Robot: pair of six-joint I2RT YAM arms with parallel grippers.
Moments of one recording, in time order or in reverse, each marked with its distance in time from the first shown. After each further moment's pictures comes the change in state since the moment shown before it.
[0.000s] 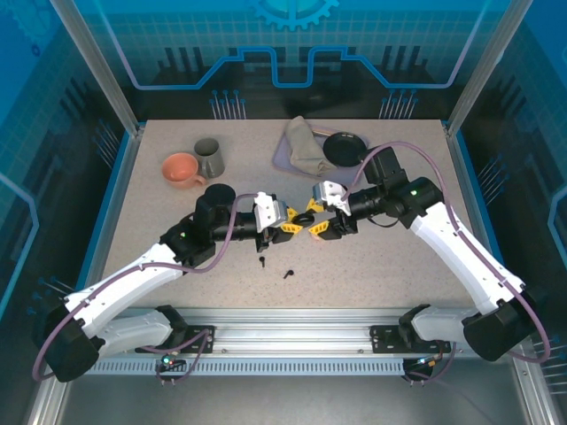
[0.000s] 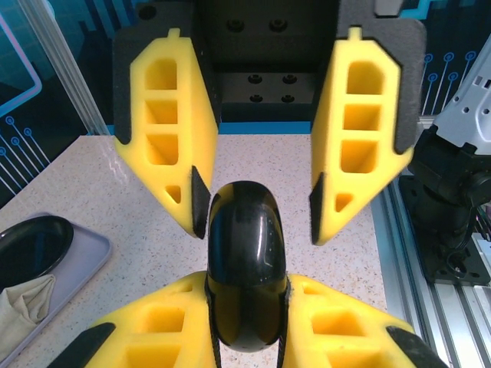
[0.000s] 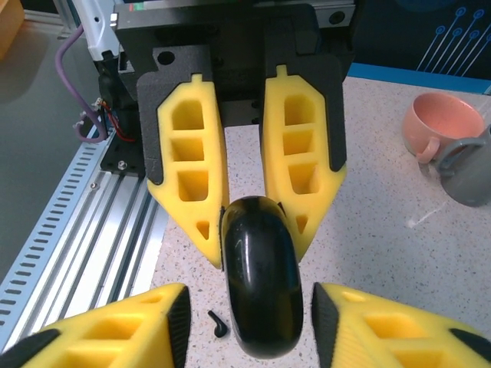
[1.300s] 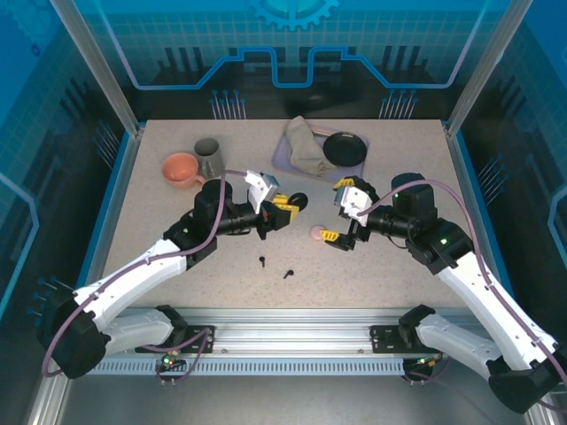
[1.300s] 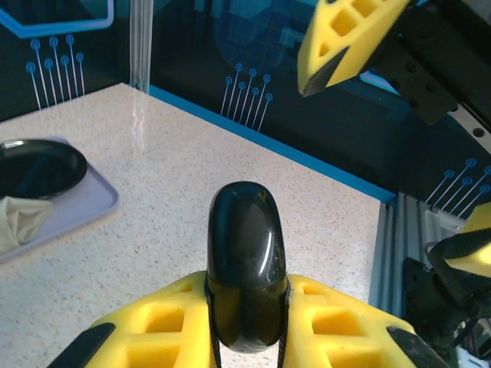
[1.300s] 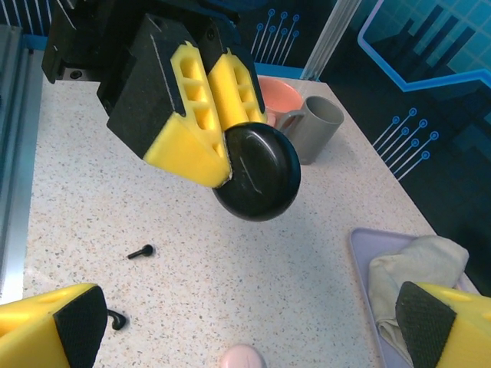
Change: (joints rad) left arm 0.065 0.039 -0.026 0.126 -0.083 -0.398; right arm 0.008 -0.354 -0.287 0.342 0.371 0.262
